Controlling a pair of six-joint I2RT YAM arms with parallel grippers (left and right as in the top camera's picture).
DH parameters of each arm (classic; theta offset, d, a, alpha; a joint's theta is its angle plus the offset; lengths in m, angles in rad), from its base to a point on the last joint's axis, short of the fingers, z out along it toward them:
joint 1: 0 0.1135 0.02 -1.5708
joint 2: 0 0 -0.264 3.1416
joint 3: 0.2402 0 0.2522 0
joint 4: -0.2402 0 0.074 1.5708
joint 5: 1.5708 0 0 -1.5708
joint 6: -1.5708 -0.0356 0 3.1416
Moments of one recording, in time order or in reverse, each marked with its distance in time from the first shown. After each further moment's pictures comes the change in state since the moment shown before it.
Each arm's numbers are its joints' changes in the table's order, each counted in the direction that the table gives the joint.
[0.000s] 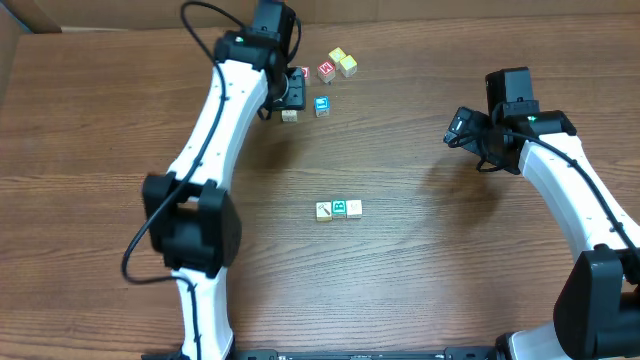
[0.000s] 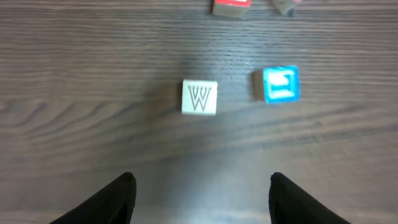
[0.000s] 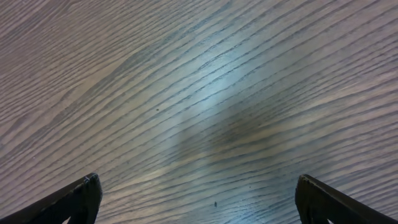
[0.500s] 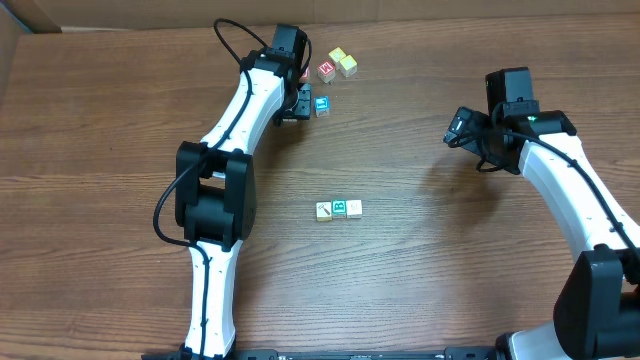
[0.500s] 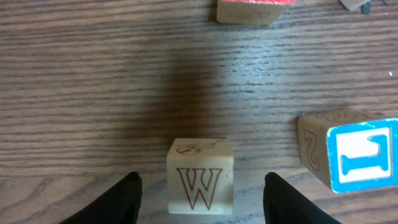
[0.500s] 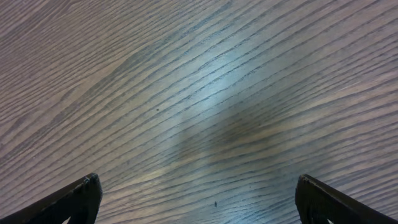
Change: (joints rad) left arm 0.000 0.203 -0.006 0.193 -0.043 -0.079; right arm 0.000 0.000 0.000 0.000 0.000 -0.001
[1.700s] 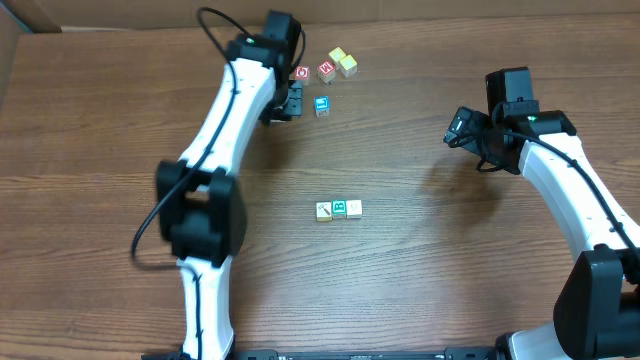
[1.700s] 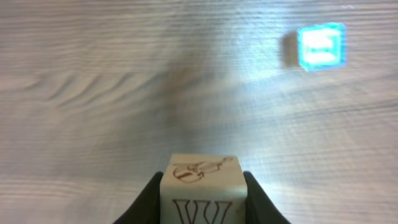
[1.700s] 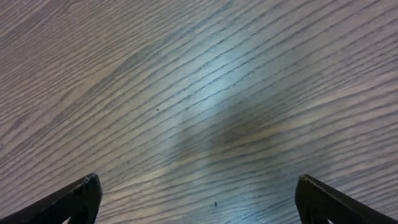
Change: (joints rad) left arm 0.000 -0.183 0.050 -0.326 -0.014 0.035; right arm 0.000 0.000 0.000 0.000 0.000 0.001
